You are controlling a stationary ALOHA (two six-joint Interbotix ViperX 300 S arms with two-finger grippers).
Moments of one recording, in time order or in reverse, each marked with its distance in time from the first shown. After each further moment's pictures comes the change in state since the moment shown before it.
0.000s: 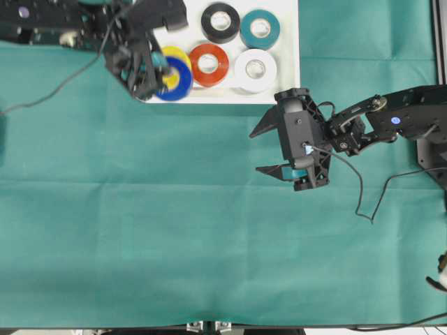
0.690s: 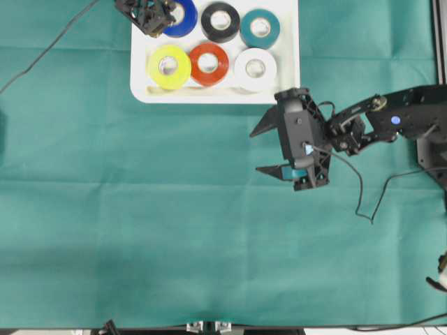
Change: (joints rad) left arm 0.230 0.164 -0.091 0.002 -0.129 0.155; right arm 0.002 0.000 0.000 0.000 0.002 0.000
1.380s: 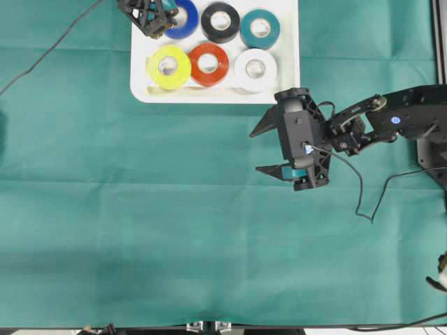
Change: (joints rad) left arm -0.002 0.012 -0.005 0.000 -0.003 0.058; right arm -0.002 0.000 0.000 0.000 0.000 0.000
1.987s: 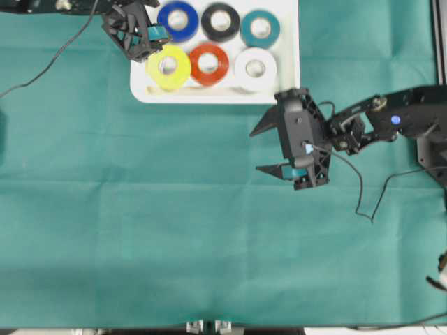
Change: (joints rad) left arm -0.114 -0.178 0.137 -0.002 -0.002 -0.005; right arm 0.000 0.000 -0.002 0.000 0.000 0.000
